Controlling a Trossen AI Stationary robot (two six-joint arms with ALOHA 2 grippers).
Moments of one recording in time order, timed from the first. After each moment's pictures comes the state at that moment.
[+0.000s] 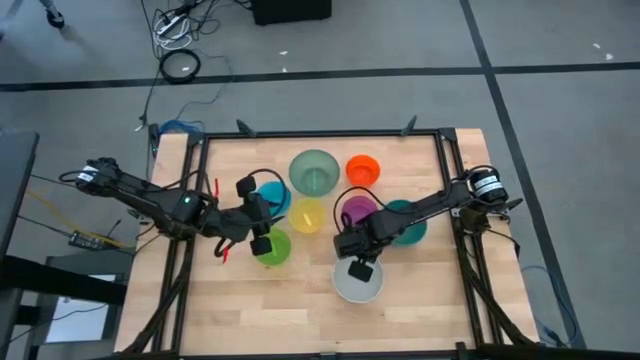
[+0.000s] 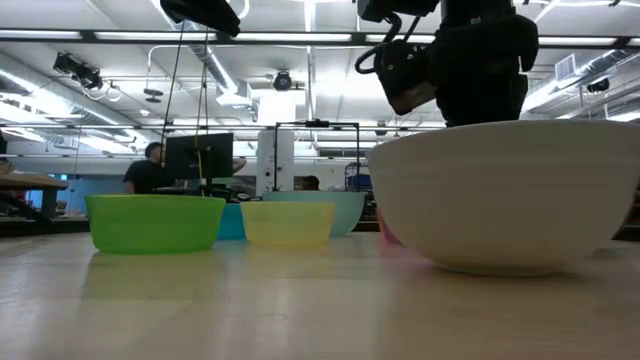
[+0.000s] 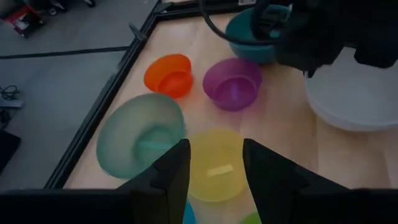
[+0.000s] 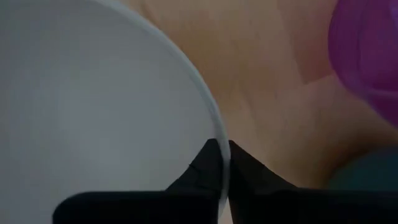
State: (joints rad) left arm -0.36 1.17 1.05 -0.59 -0.67 -0.22; right arm 0.26 1.86 1.37 -1.01 -0.02 0.70
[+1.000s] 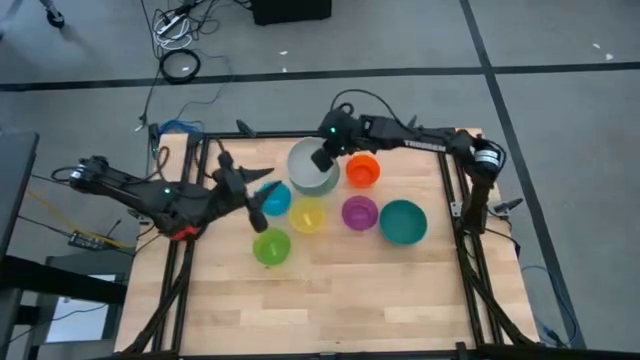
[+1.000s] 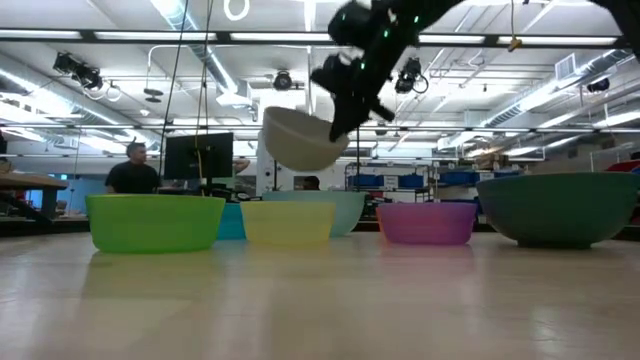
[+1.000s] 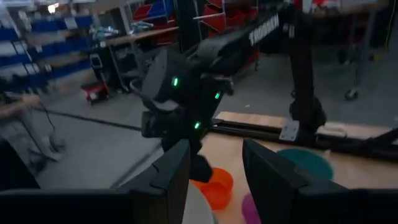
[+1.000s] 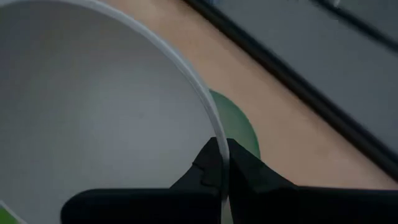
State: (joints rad) left arm -0.36 1.02 1.05 -0.14 -0.92 -0.01; right arm -0.37 1.87 1.63 -0.65 0.15 0.33
